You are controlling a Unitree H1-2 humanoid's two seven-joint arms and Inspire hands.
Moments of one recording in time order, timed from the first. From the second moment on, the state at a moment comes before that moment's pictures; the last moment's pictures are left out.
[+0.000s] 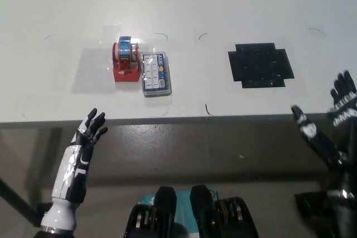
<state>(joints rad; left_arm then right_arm) -0.06 0.13 0.01 0.01 -0.03 -0.38 -0.07 -0.15 -0.18 0.14 -0.03 0.11 -0.30 -0.36</state>
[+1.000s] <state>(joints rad) -0.10 0.18 0.03 0.02 -0.04 -0.38 -0.10 -0.09 -0.25 0.33 -0.12 0.29 -0.08 0.08</state>
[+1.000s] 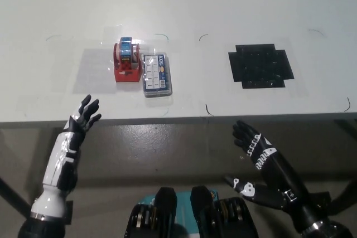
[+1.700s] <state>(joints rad) -0.07 0.22 0.00 0.05 -0.09 -0.37 -0.18 -0.10 -0.22 0.21 -0.08 0.28 -0.08 0.16</state>
